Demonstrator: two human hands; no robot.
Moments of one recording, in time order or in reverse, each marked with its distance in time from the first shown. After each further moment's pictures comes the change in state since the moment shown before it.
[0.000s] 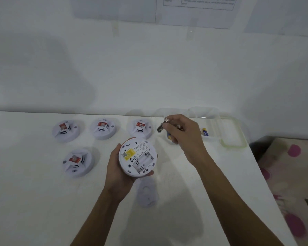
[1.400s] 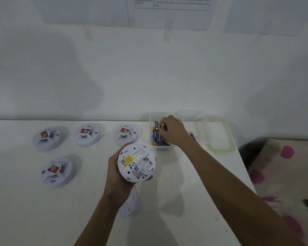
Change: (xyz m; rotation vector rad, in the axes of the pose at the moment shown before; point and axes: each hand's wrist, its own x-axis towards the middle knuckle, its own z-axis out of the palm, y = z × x) left_hand 0.033 -0.035 0.044 0.220 0.090 0.078; right_hand 0.108 0.074 -0.058 -1.068 -0.156 -0.239
